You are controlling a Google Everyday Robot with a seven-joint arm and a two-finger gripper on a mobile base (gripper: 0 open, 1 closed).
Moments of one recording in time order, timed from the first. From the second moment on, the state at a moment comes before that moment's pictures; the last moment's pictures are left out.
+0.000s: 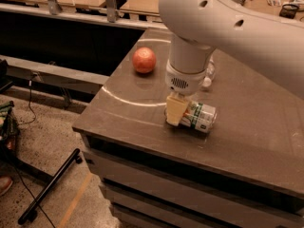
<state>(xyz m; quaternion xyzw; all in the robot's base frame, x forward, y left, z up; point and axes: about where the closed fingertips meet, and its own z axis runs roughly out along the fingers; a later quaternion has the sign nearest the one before) 0.502 -0.074 0.847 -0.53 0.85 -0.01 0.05</state>
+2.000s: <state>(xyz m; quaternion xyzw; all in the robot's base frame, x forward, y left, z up) 0.514 -0.115 0.937 -0.44 0.75 0.33 0.38</state>
